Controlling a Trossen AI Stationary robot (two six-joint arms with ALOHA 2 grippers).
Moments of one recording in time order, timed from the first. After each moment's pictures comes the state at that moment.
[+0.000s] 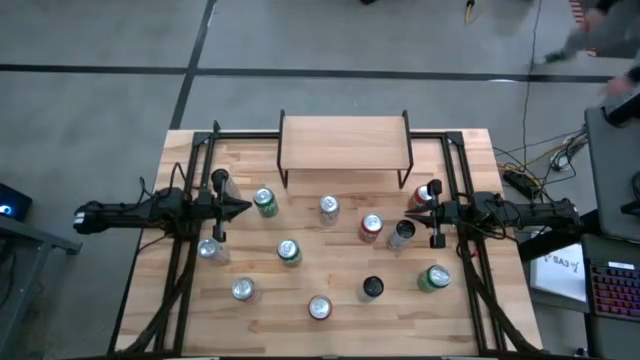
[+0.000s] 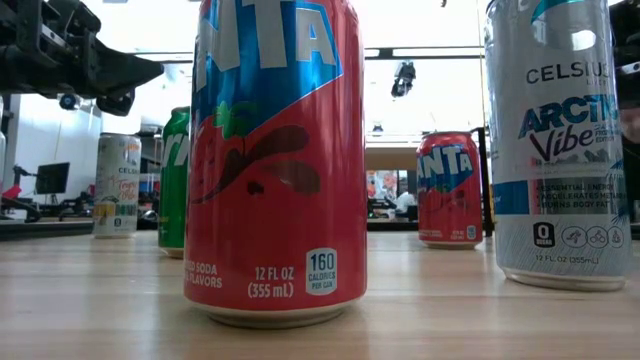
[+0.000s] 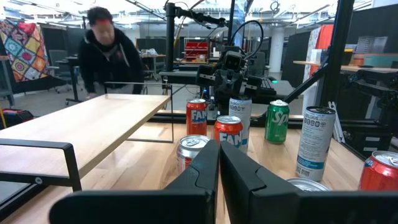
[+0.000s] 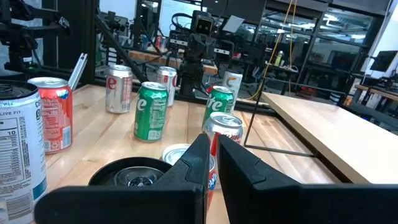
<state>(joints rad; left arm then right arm) 0.00 0.06 0.07 0.07 -0.11 -0.01 0.04 0.03 0.01 0.02 0.03 -0.19</state>
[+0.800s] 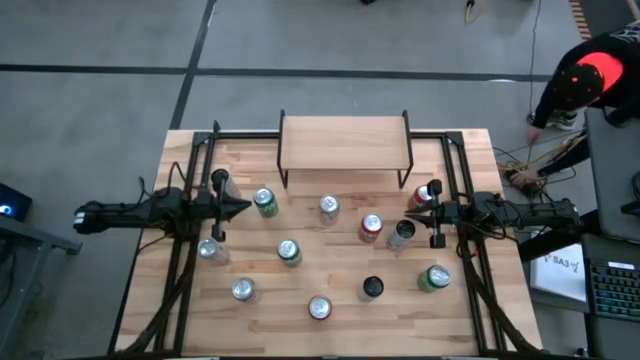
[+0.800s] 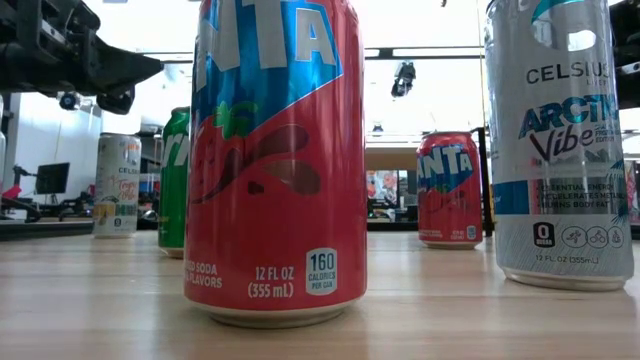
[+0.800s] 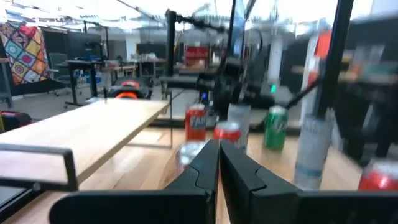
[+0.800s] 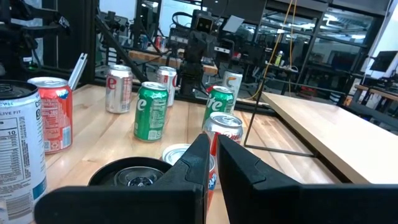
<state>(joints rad) 0.00 0.06 0.07 0.12 -0.11 -0.05 0.04 0.03 0.01 0.02 0.03 -0.19</state>
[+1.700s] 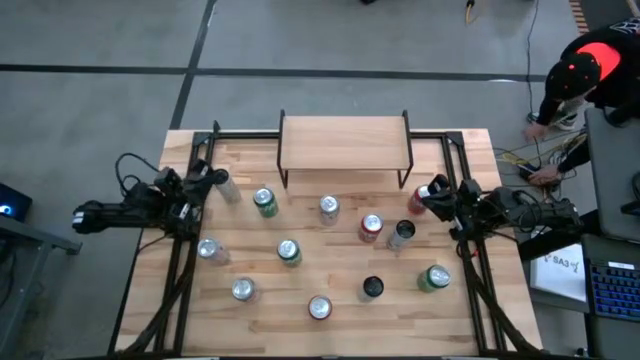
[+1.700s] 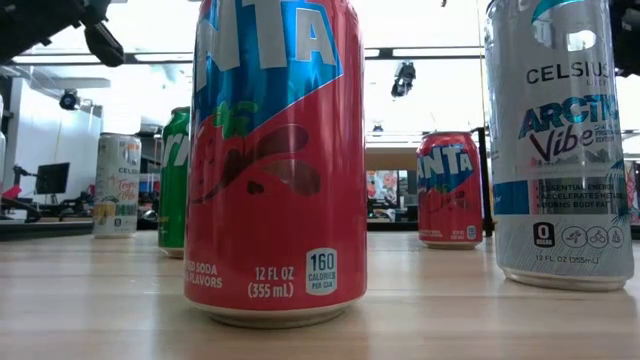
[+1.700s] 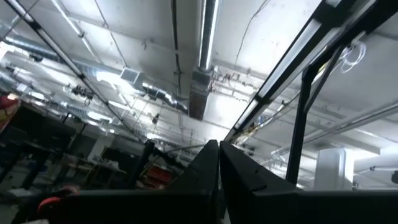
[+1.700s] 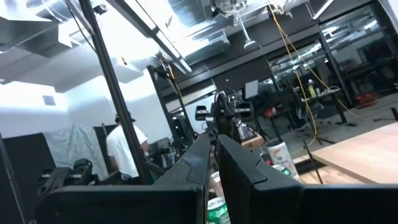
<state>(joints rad) 0.00 0.09 0.07 0.72 -0.14 -0.31 0.04 0.03 0.01 0.42 0.03 0.37</state>
